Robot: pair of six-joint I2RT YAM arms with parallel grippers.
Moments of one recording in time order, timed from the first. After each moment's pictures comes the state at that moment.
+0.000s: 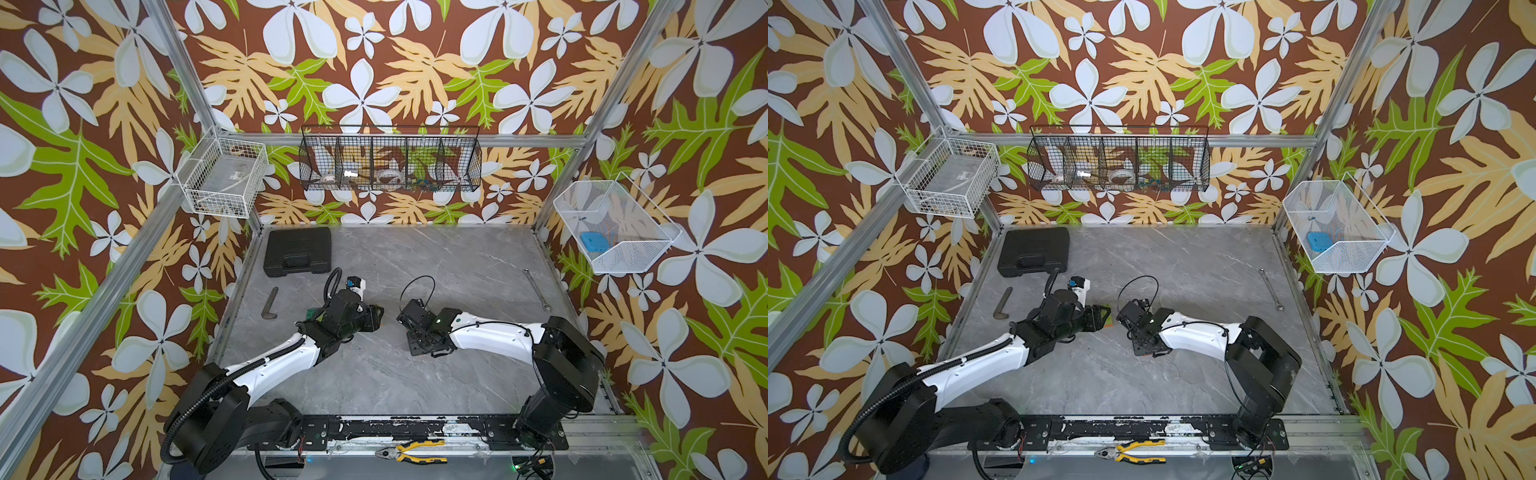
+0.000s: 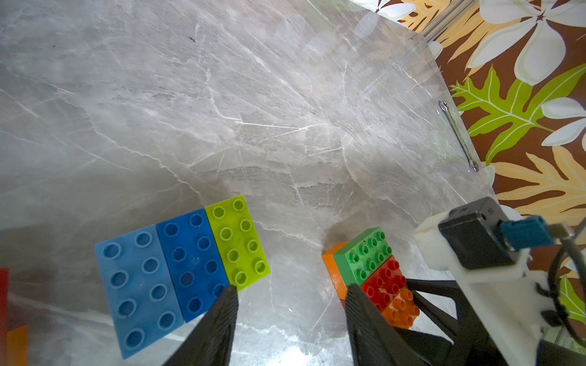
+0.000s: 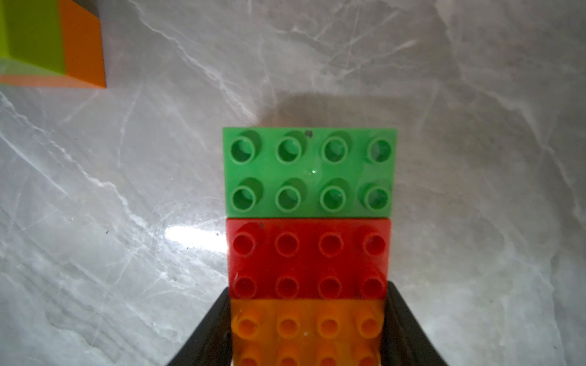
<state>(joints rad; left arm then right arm) -0.60 1.25 0.62 0.02 0.03 -0.59 0.91 1.71 1.03 -0.66 0.19 0.69</state>
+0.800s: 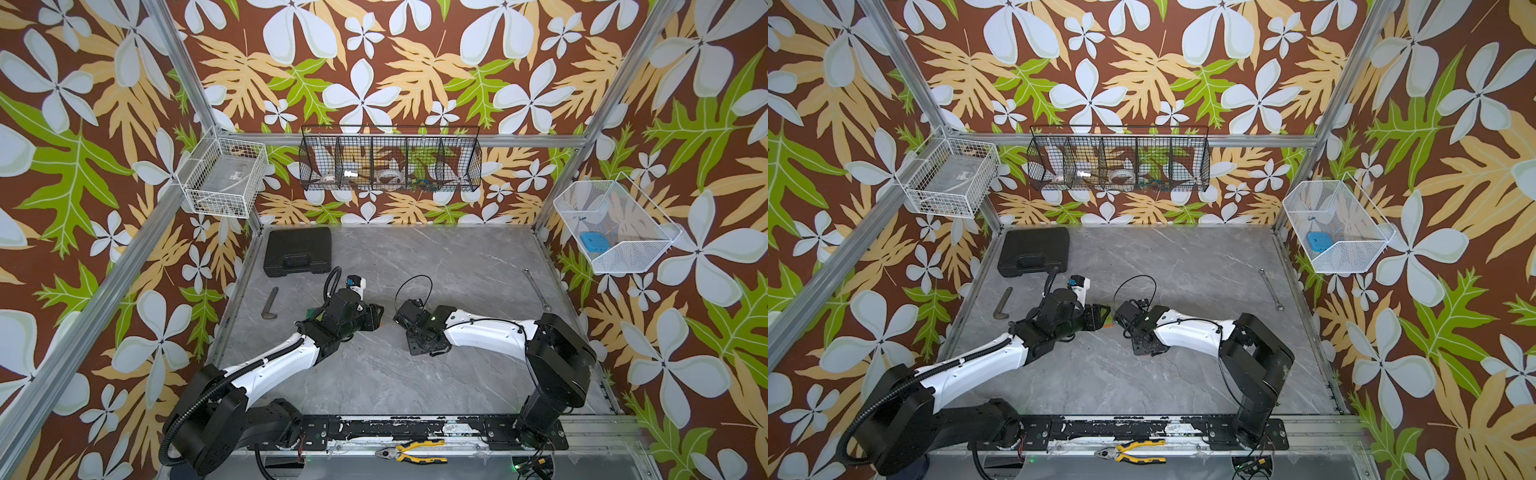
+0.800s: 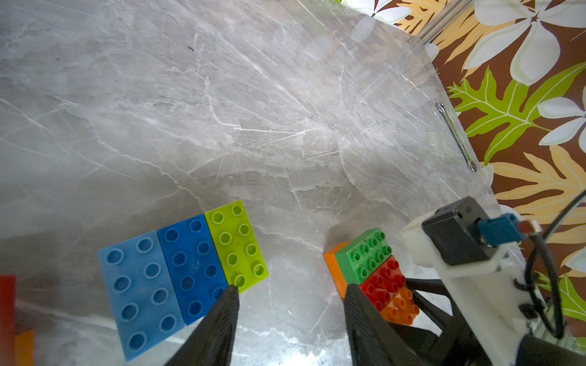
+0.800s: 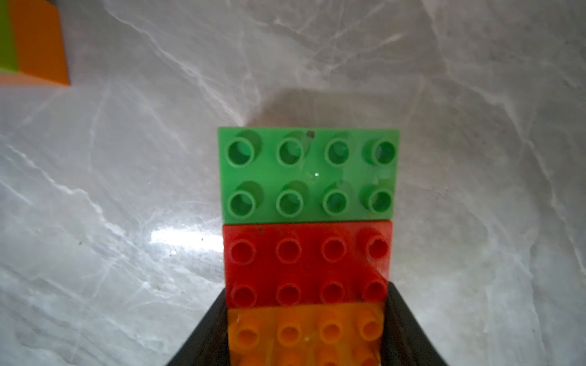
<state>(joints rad) -0.60 1.24 0.63 0.01 0.02 -0.57 0.92 1.74 1.10 -0.74 0.23 0.71</state>
